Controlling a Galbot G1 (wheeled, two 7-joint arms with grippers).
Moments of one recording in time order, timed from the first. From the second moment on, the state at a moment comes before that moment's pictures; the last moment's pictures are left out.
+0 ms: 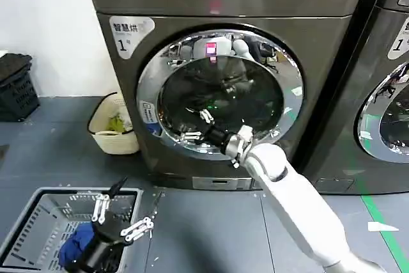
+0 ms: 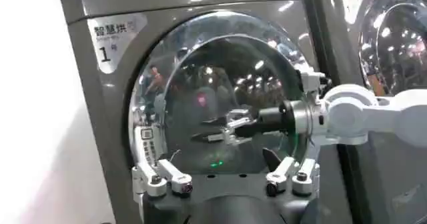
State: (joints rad) left arm 1.84 -1.45 -0.74 -2.50 -0.05 -0.02 0.46; right arm -0.53 1.25 -0.02 1.58 0.44 -0.10 -0.50
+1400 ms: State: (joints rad) left arm 1.83 -1.44 -0.82 -2.51 -0.12 -0.01 0.46; right arm -0.42 1.32 -0.11 1.41 0.47 -0.03 -0.71
